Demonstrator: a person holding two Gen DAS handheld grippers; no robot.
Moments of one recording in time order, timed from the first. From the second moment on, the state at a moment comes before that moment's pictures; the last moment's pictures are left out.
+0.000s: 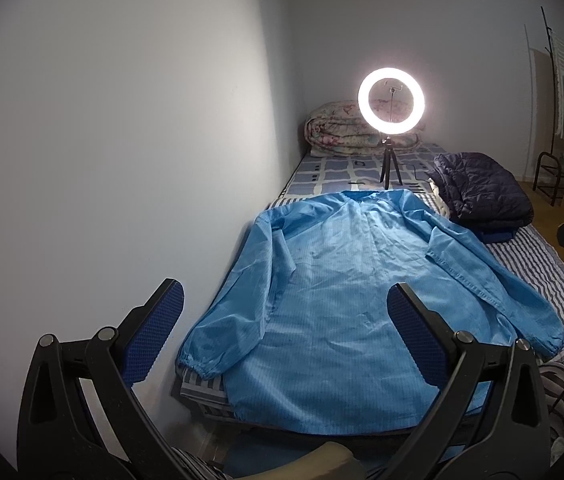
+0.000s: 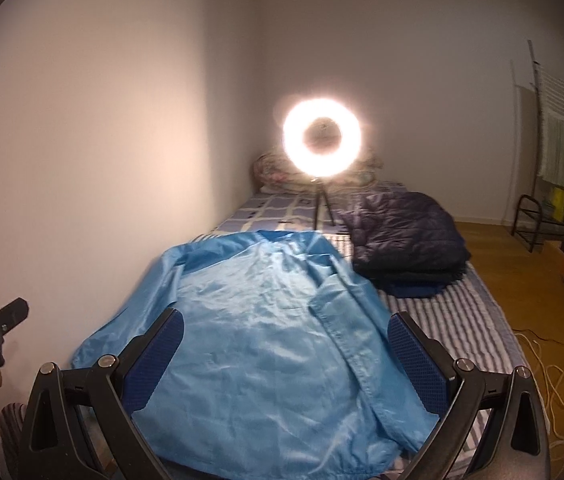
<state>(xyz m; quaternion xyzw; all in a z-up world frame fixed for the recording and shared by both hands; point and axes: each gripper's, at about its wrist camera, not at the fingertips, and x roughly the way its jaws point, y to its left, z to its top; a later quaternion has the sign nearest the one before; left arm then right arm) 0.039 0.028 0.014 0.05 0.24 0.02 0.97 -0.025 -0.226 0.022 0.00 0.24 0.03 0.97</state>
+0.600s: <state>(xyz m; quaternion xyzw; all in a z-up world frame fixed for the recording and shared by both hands) 0.051 0.064 -0.013 0.04 0.26 0.05 0.96 0.019 -0.156 0.002 -0.03 0.25 0.13 0.96</state>
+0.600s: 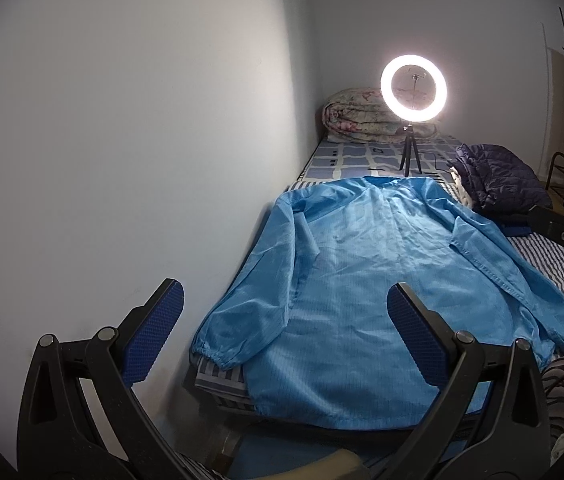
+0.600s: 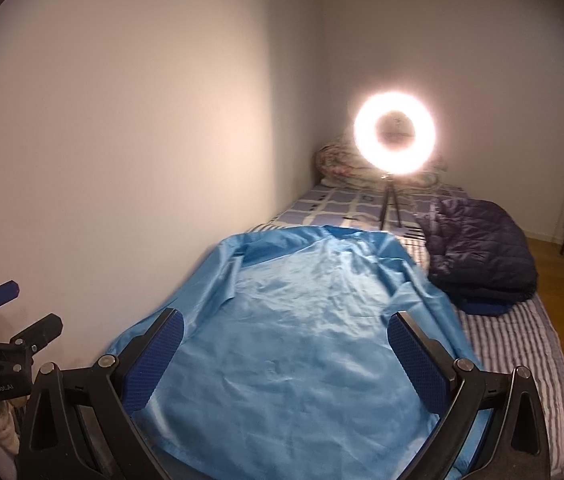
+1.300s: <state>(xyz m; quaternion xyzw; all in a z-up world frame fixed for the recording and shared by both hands) -0.022 0.123 -0.073 0.02 0.32 0.05 0.94 0.085 0.050 -0.111 -0.09 0.38 0.42 0.82</state>
